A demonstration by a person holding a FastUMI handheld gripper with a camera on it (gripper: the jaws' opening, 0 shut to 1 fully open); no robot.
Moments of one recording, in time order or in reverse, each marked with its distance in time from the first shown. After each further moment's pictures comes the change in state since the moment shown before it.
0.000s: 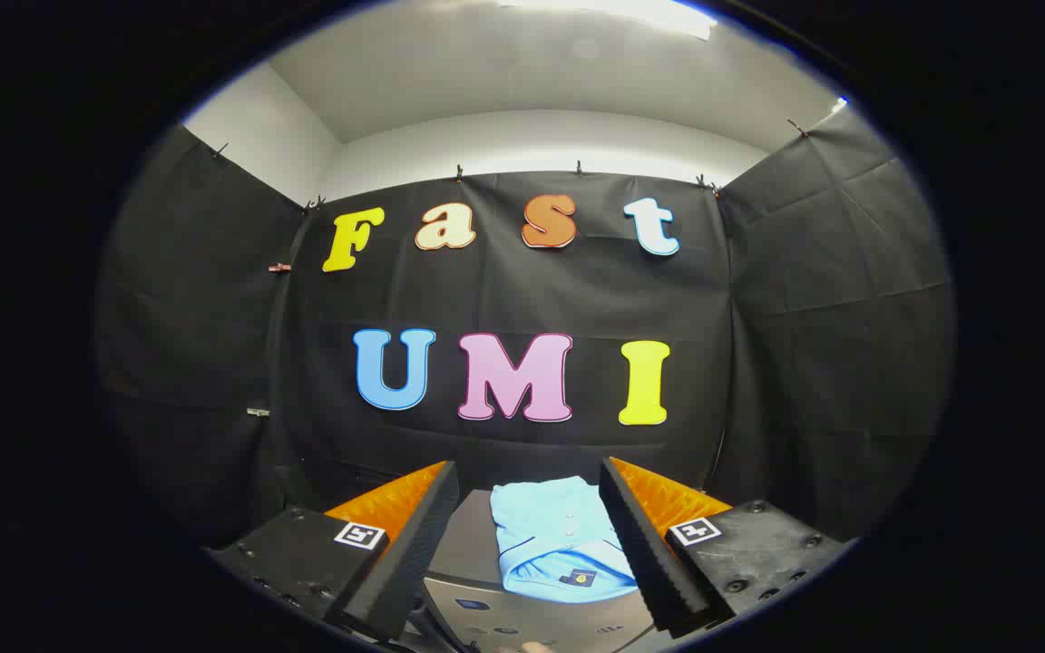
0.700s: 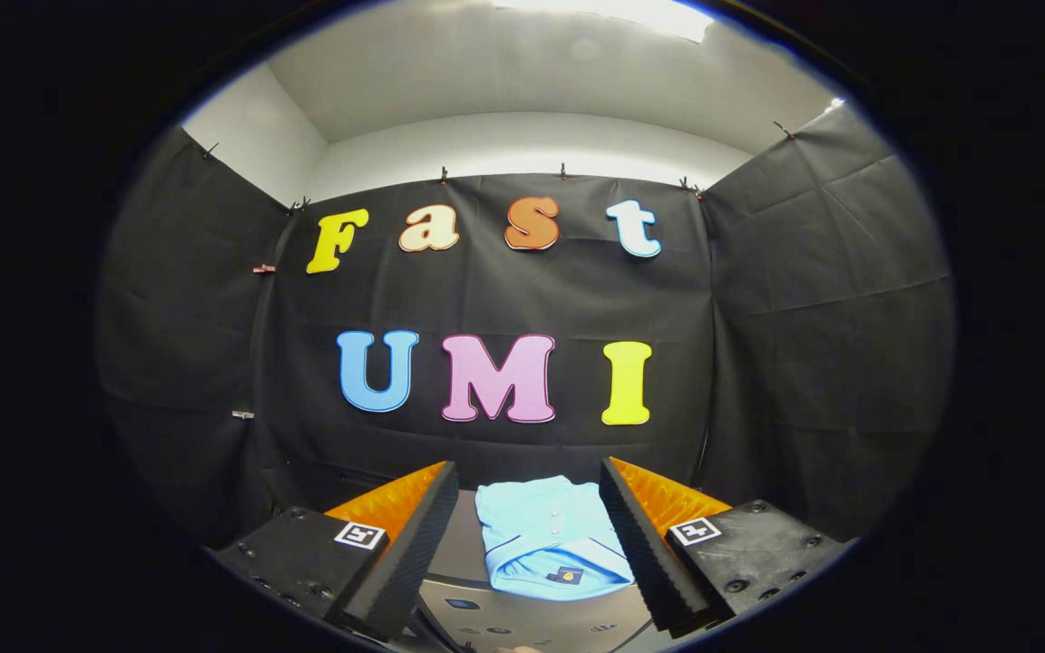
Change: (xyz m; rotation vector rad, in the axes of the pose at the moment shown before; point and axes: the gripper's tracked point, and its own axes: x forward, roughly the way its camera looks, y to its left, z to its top) arm -0.006 -0.010 0.001 0.009 -0.012 -0.061
